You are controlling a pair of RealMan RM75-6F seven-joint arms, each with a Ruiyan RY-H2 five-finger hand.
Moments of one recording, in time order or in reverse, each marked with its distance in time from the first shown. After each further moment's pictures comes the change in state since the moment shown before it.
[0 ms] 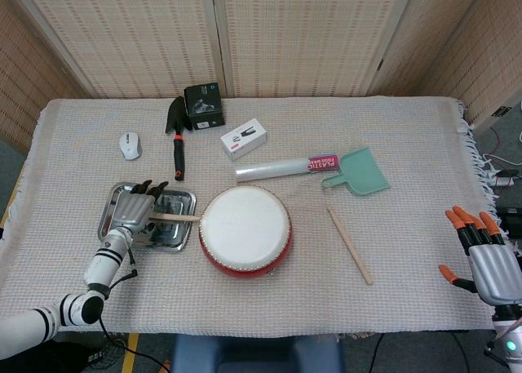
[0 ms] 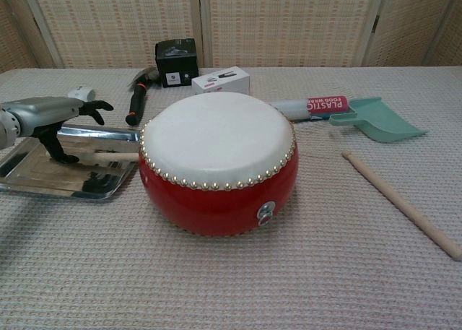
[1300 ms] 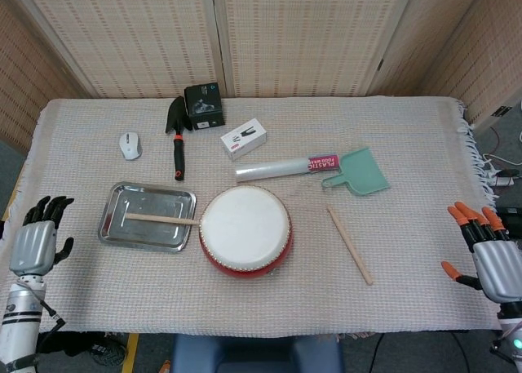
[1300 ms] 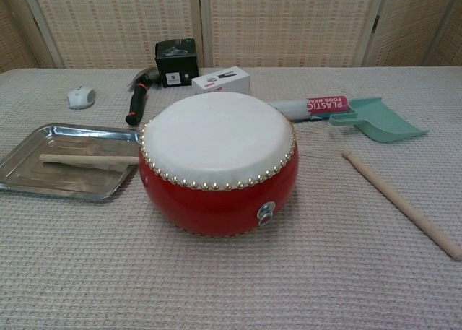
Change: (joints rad) left arm 0.416 0.285 0.086 -0.367 0.210 0.606 -0.152; right arm 0.007 0.018 0.005 0.025 -0.035 0.018 0.057
